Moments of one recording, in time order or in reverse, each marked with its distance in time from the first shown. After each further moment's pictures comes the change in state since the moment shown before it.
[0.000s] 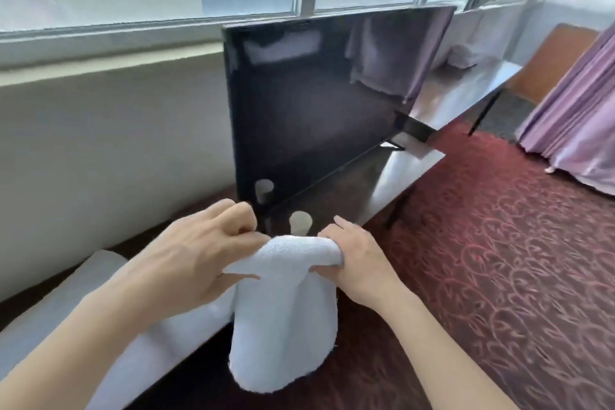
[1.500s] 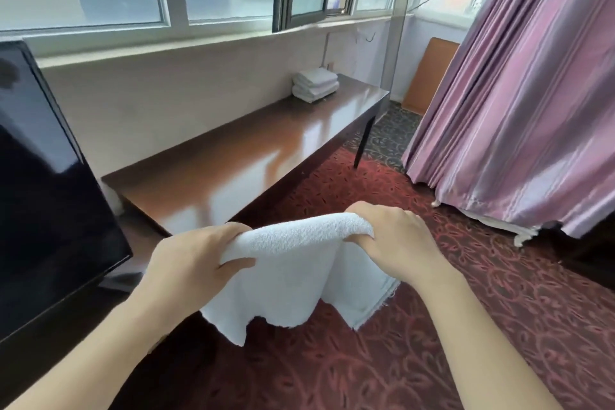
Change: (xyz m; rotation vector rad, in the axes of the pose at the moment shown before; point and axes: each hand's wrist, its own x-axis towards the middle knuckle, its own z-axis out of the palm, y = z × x) left_hand 1.040 0.134 0.410 -0.144 -0.093 -0.503; right_hand 0.310 0.929 -0.533 -0.325 0.099 0.242
